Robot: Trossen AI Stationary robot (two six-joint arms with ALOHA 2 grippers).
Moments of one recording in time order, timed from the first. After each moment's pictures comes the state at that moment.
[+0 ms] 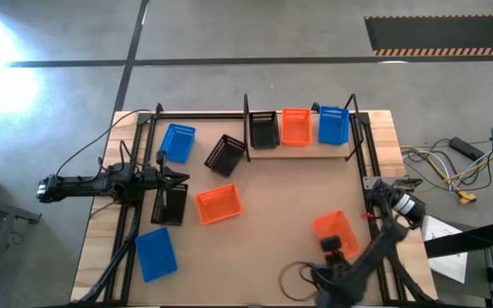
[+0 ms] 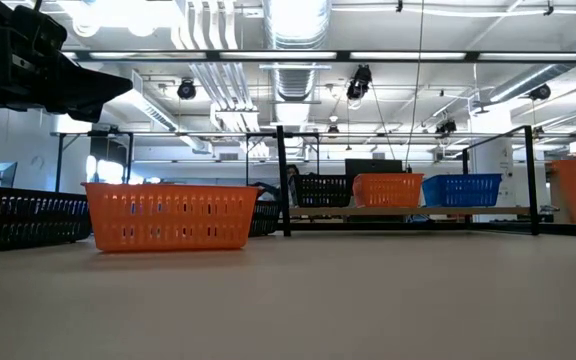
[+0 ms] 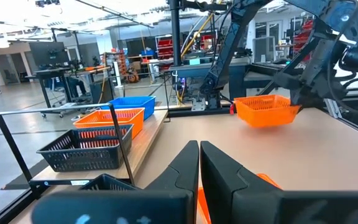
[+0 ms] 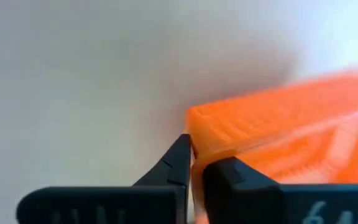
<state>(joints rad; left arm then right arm) 0.02 0.06 0.01 0.07 -0.09 0.11 0.89 2.05 1.50 -1.37 0.08 0.67</state>
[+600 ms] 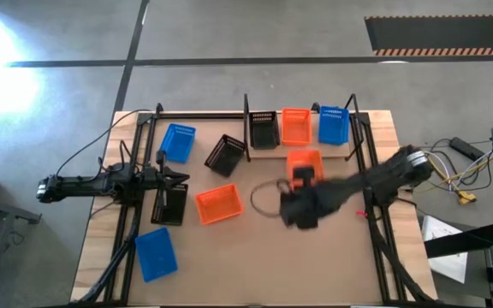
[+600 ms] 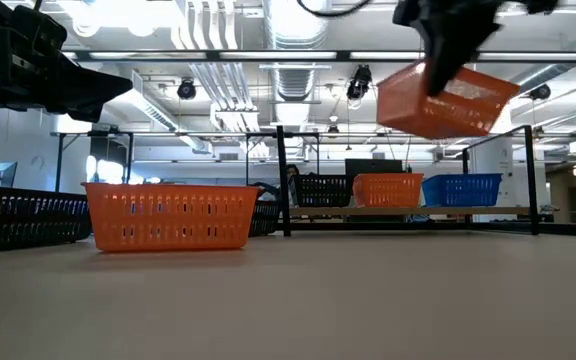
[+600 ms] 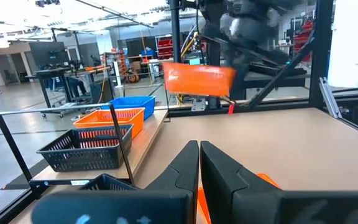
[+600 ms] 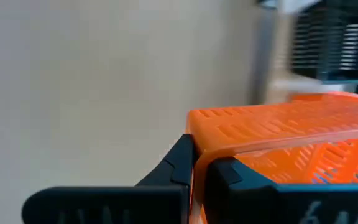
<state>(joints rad) 0.02 0.06 0.01 0.07 -0.09 0.11 0.32 1.69 1.52 -1.32 0.42 0.20</state>
